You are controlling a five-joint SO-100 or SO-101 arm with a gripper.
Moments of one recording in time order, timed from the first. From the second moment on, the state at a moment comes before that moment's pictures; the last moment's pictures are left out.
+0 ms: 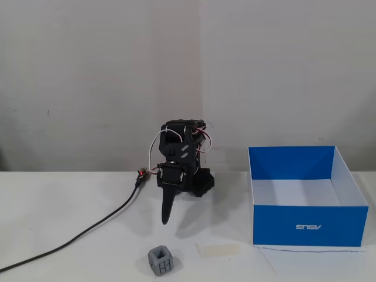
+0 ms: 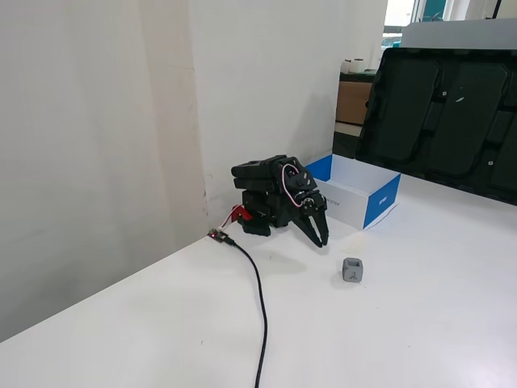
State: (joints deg) arm 1.4 189.6 172.5 68.6 -0.9
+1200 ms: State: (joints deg) arm -2.0 189.6 171.9 68.6 -0.8
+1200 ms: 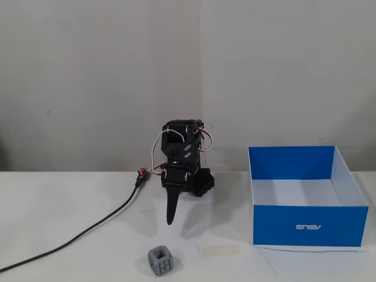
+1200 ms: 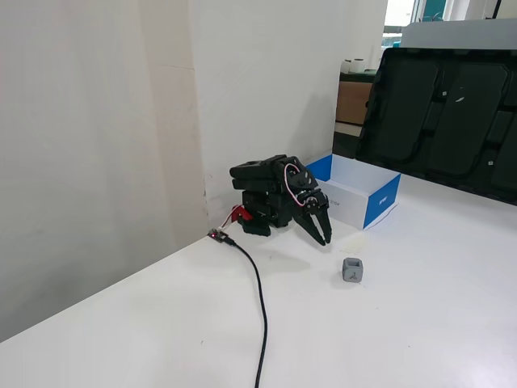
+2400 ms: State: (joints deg) arm -1.7 110.7 118.7 69.3 -19.4
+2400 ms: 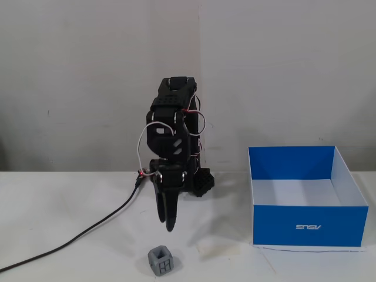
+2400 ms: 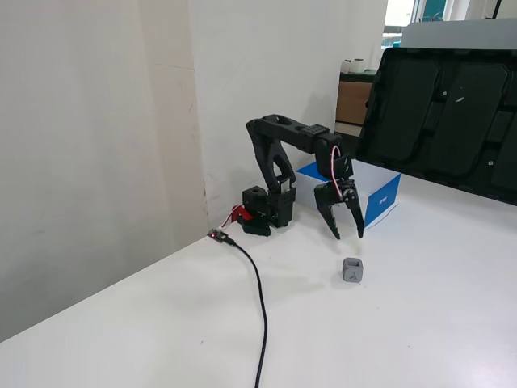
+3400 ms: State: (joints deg) arm -0.1 83.9 109.9 63.0 -23.6
